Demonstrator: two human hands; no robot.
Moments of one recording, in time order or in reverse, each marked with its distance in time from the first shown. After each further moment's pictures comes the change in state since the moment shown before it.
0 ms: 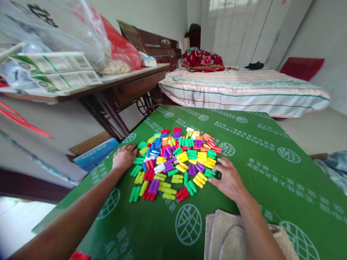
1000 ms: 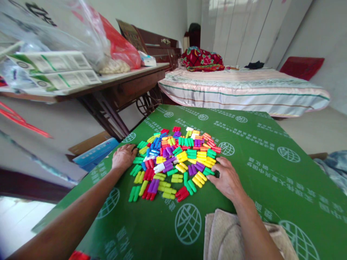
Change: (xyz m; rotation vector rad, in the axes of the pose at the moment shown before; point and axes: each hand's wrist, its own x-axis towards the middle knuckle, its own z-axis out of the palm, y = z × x) left_hand 0.000 0.001 -0.001 -0.009 0.010 -0.002; right_hand 0.002 -0.006 0.006 -0.051 0.035 -0.036
